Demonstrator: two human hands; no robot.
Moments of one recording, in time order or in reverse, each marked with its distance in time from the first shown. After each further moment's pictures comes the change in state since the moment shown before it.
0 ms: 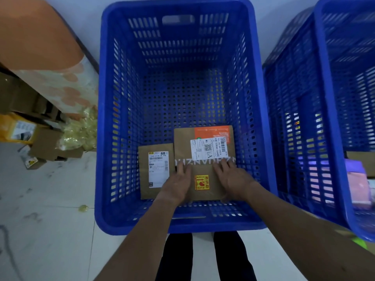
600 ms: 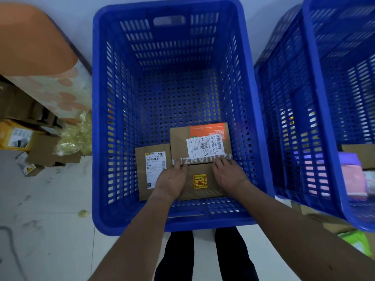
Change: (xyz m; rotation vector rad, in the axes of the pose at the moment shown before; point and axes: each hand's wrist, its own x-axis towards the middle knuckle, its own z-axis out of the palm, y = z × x) left_hand 0.008 -0.007 -0.007 0.294 -0.006 0.040; right_hand 0.009 -0.009 0.011 -0.301 0.131 0.051
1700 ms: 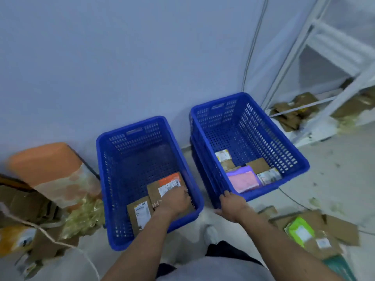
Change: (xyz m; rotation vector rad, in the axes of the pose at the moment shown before) left_hand -0.183 0.140 -0.219 -0.333 0.138 0.099; right_hand -0.318 0.052 -0.081 0.636 0.013 0.464
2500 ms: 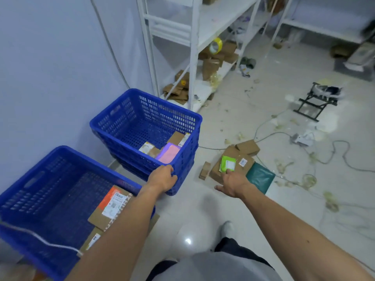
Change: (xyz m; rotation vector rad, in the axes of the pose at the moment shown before) left_hand -0.047 0.147 0.049 0.347 -0.118 0.555; right_hand -0.234 0.065 0.107 0.373 0.115 0.653
